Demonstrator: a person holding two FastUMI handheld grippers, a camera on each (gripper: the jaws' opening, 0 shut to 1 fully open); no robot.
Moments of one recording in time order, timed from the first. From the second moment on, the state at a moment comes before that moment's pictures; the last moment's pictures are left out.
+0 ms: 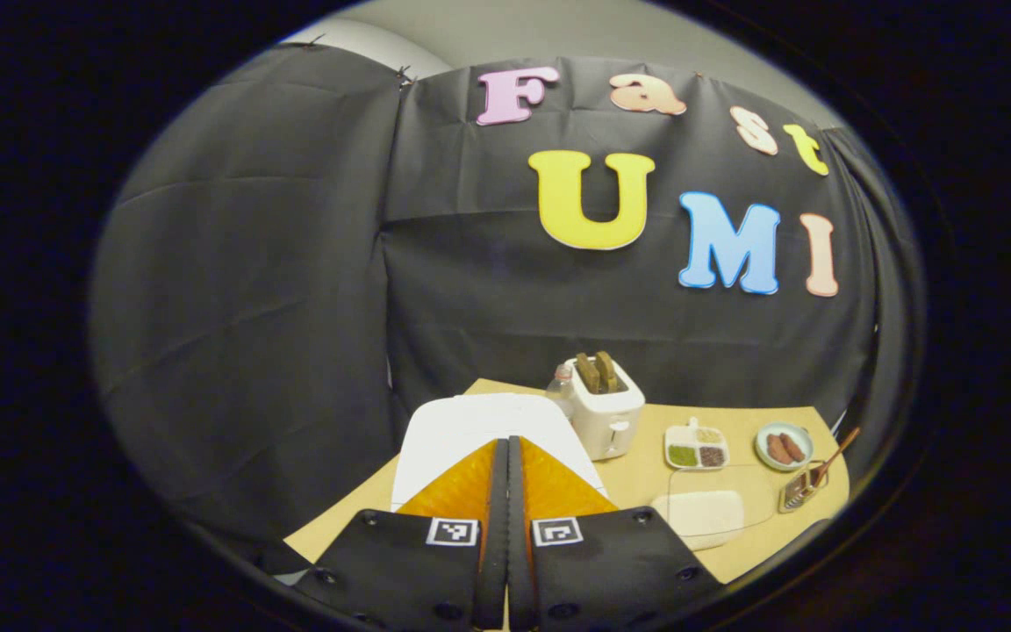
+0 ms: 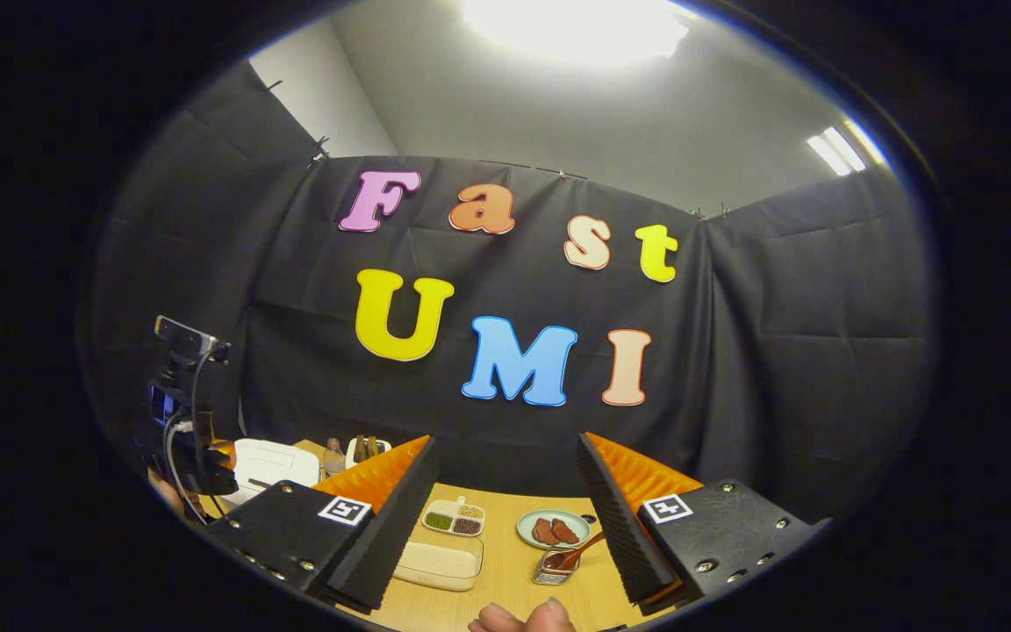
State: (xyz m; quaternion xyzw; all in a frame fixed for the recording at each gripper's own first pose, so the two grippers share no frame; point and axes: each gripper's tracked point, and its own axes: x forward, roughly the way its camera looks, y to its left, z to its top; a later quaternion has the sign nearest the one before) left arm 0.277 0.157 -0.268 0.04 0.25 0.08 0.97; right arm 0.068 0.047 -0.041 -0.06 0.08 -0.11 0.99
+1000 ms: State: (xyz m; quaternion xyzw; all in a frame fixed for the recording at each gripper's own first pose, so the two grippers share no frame) left arm 0.342 0.182 -0.323 0.06 0.29 0.10 0.95; right arm 0.085 0.068 -0.058 -0.07 0.11 -0.10 0.99
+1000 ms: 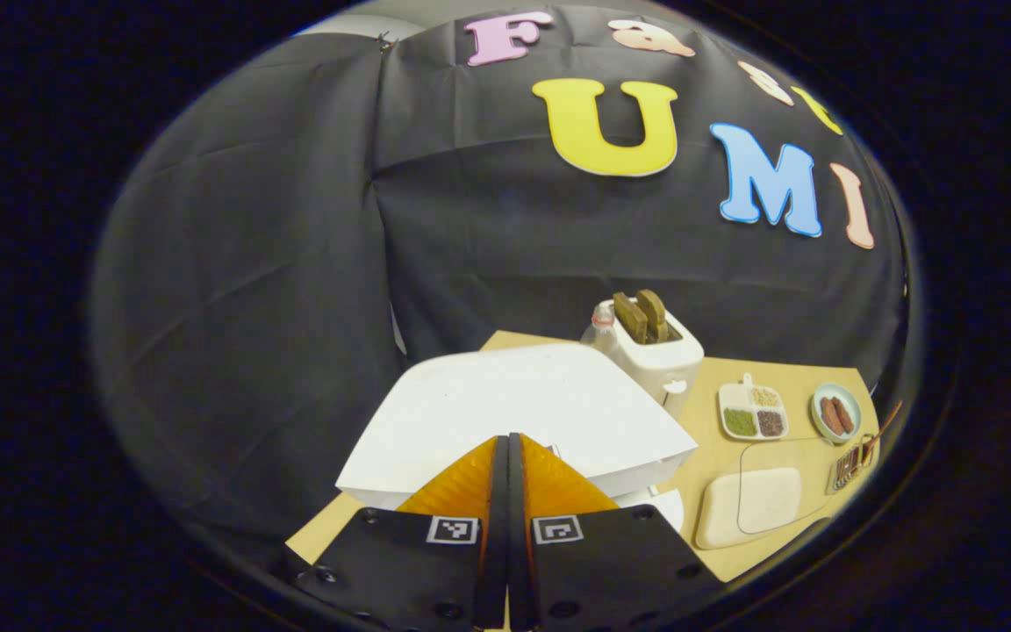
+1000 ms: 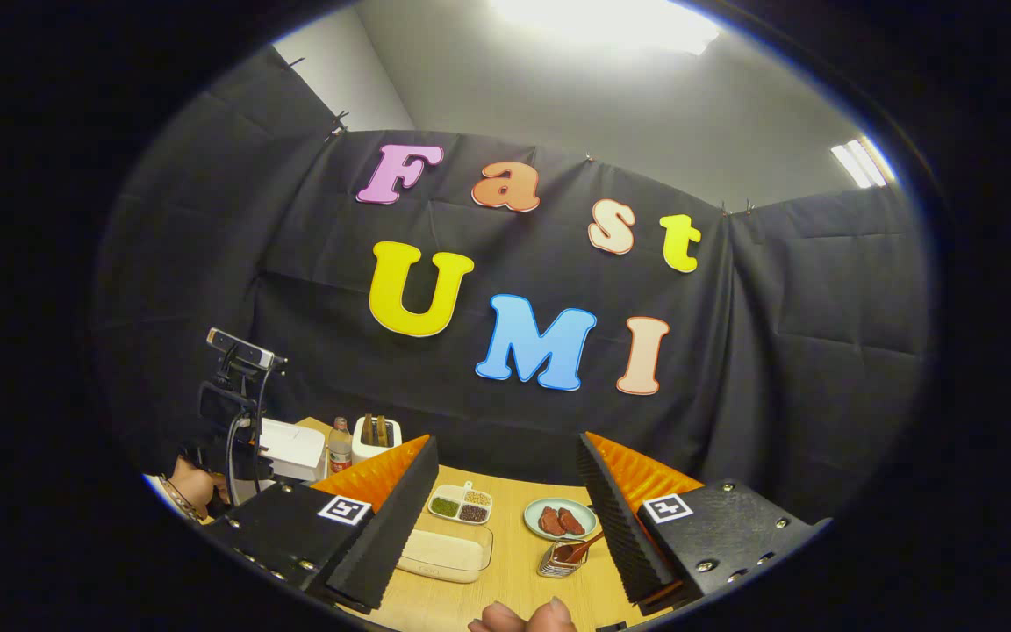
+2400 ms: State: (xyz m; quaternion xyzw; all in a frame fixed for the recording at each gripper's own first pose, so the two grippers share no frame) left arm 0.249 0.161 -0.229 0.00 0.20 0.07 0.98; right arm 0.071 -0.036 -0.133 -0.02 0.16 -0.14 0.98
